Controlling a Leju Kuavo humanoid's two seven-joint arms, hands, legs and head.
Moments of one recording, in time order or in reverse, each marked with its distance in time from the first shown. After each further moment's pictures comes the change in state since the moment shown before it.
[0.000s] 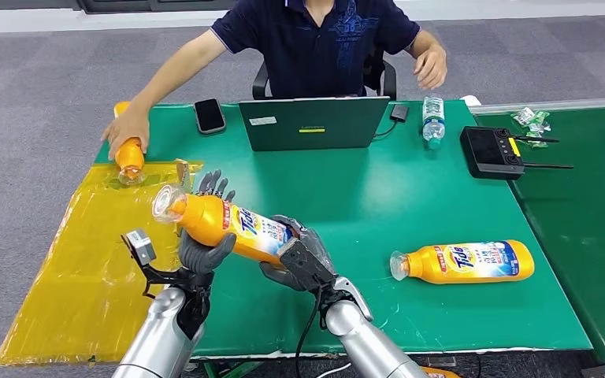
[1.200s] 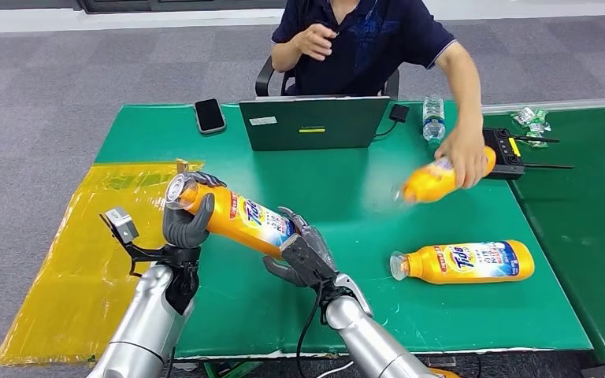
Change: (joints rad) left arm -0.089 0.014 0.055 0.005 0.025 0.008 0.000; right arm -0.043 0.006 0.004 0.088 -0.039 -0.021 -0.038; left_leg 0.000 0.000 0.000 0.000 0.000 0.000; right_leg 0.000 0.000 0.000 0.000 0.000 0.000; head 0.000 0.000
